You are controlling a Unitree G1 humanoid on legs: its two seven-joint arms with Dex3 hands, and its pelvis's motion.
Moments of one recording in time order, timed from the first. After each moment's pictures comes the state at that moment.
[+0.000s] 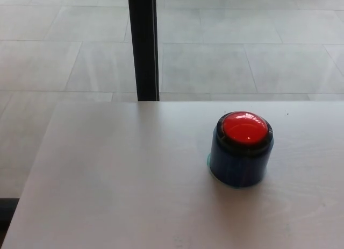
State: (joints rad) left_arm -0.10 0.59 0.22 1.05 0.01 0.07 -0.02; right_arm 0.08 -0.34 -0.55 0.73 0.14 0.04 -0.05
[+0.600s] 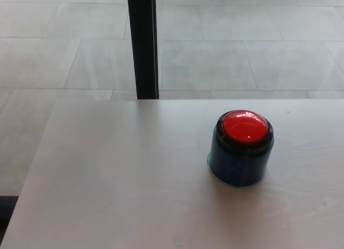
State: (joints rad) left_arm -0.20 0.66 0.38 1.16 -0.05 0.07 -0.02; right_arm -0.41 -0.57 -0.95 0.69 0.33 0.13 -0.24
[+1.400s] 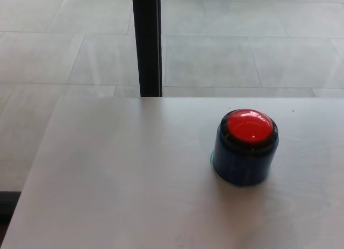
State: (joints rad) left_arm -0.23 0.70 0.45 1.23 -0.10 0.07 -0.02; right_arm -1.07 -0.59 -0.63 0.62 0.43 0.29 -0.18
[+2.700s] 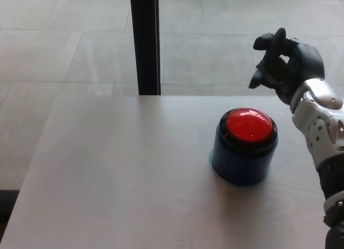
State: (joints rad) left_arm -0.23 0.70 0.43 1.24 -0.13 0.08 -0.02; right_arm -0.97 -0.17 -0.15 0.73 0.27 0.26 -0.06
